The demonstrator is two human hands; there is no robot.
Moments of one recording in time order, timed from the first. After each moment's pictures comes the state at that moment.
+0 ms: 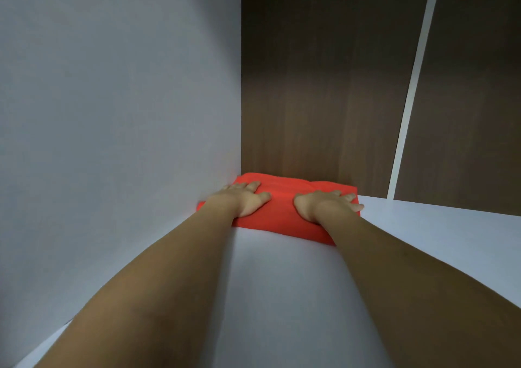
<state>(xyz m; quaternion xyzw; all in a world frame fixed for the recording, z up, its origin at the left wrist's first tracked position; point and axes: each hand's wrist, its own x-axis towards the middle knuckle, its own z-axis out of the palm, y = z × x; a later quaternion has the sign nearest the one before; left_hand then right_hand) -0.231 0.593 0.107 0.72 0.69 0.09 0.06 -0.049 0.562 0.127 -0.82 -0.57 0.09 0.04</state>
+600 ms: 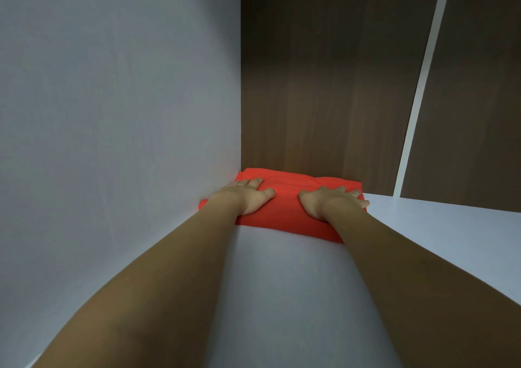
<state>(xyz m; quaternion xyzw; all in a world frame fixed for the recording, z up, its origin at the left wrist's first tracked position) -0.233 0.612 0.103 0.72 0.68 0.09 0.07 -0.044 0.576 0.122 -0.81 -0.58 0.06 0.05</state>
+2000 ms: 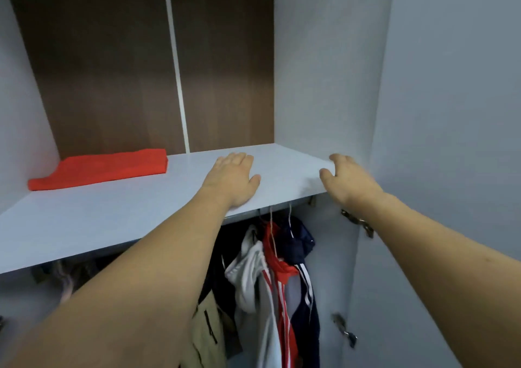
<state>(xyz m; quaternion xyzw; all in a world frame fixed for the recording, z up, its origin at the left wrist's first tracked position) 0.006 0.228 0.116 0.93 0.30 0.19 -0.09 0.170 0.041 0.122 -0.84 -0.44 -0.10 0.29</state>
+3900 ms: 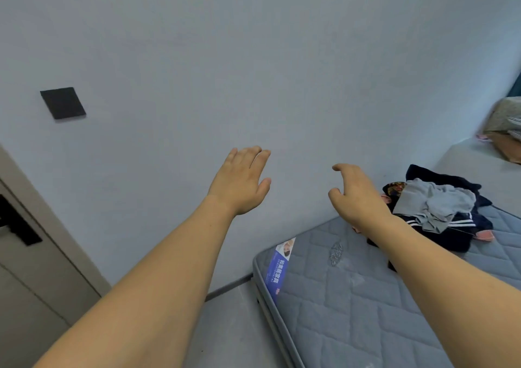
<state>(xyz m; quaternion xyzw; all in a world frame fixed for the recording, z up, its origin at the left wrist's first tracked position) 0.530 -0.931 -0.022 0.82 -0.52 0.23 0.05 0.349 -1.105 -0.045 -0.91 0.27 -0.24 0.22</state>
